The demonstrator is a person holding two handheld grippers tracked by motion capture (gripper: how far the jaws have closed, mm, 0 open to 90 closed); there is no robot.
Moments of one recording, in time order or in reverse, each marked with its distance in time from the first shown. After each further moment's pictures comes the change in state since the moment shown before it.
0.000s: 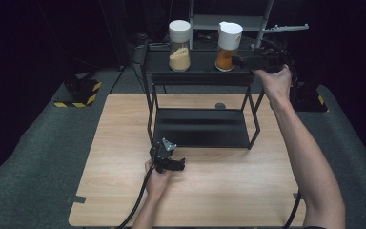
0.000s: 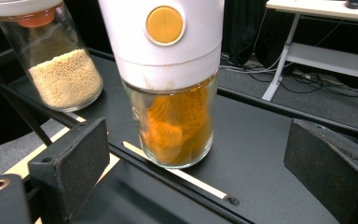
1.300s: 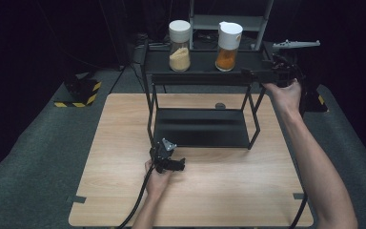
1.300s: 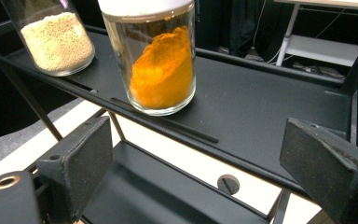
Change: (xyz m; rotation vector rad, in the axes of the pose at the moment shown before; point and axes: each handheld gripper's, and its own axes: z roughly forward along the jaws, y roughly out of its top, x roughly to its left) left arm 0.000 0.000 0.000 0.002 -0.001 0.002; right arm -0.016 -0.036 -0.019 0.005 0.008 0.016
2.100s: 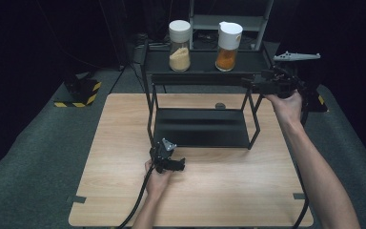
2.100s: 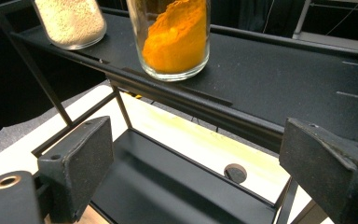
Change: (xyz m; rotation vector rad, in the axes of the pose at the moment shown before) left arm 0.000 0.000 0.000 -0.002 0.000 -0.001; right arm 0.001 -0.025 -0.007 0.007 0.028 -0.016
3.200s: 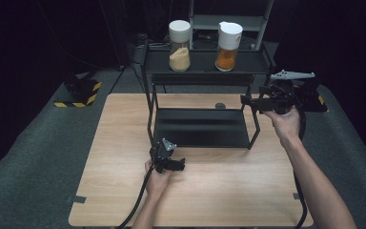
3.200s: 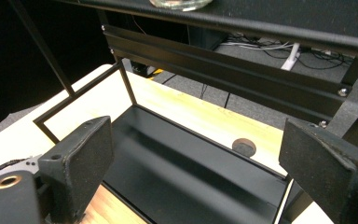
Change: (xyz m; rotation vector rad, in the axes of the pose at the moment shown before) left arm 0.000 0.000 0.000 0.000 -0.001 -0.001; right arm -0.002 -0.037 0.003 0.043 0.023 0.016
